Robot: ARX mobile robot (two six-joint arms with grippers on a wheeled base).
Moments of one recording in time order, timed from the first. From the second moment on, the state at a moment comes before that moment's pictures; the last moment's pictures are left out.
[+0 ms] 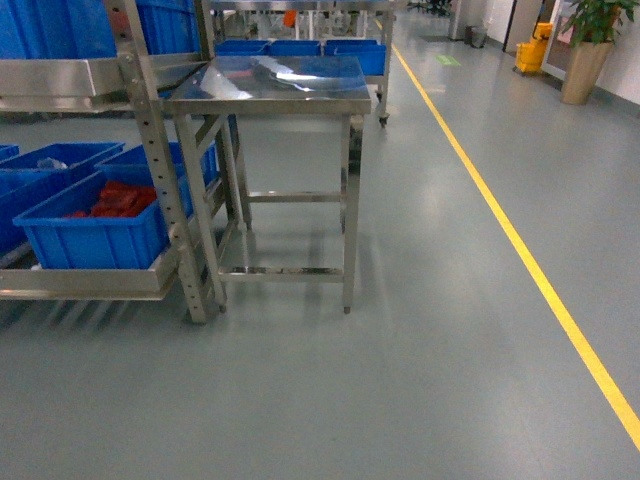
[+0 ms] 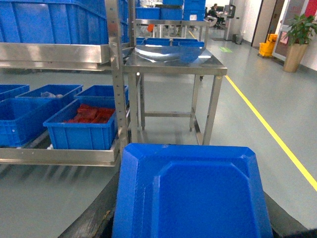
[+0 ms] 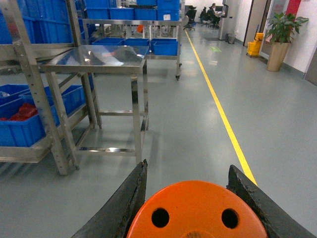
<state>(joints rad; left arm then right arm) 0.00 0.01 0.02 -0.01 0.00 0.00 0.00 0.00 0.01 -0.01 0.00 0.00</state>
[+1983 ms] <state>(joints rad) 0.00 0.01 0.02 -0.01 0.00 0.00 0.00 0.00 0.01 -0.01 0.00 0.00</state>
